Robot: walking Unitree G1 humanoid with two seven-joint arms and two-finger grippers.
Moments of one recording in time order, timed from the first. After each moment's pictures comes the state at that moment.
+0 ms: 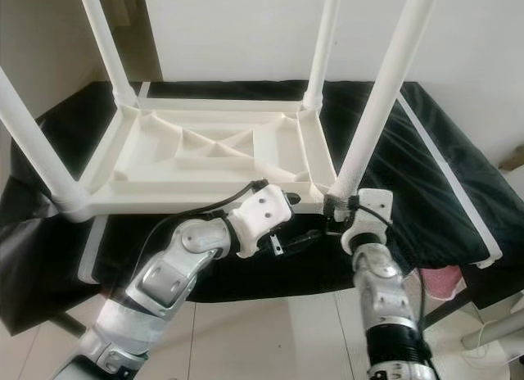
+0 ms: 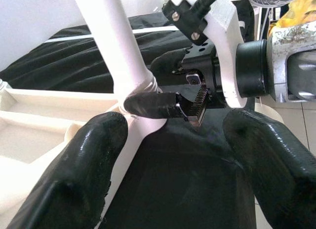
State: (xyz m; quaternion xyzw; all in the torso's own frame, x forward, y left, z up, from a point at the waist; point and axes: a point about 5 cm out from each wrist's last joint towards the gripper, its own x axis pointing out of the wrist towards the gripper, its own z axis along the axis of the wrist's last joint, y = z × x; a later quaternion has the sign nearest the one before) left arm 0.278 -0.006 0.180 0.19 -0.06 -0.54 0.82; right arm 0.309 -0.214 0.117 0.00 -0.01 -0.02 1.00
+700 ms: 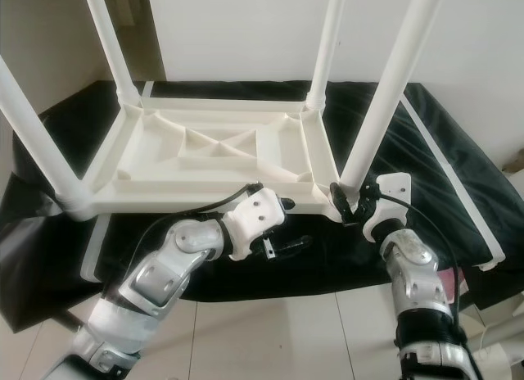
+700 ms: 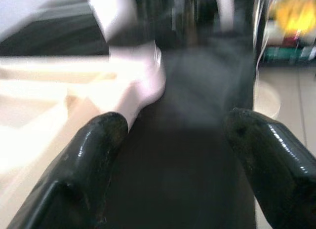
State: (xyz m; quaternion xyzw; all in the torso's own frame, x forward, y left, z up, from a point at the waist) left arm 0.284 0.012 0.159 0.22 -0.01 -0.54 0.81; right arm 0.328 -0.238 0.144 -0.05 -0.03 0.14 0.99
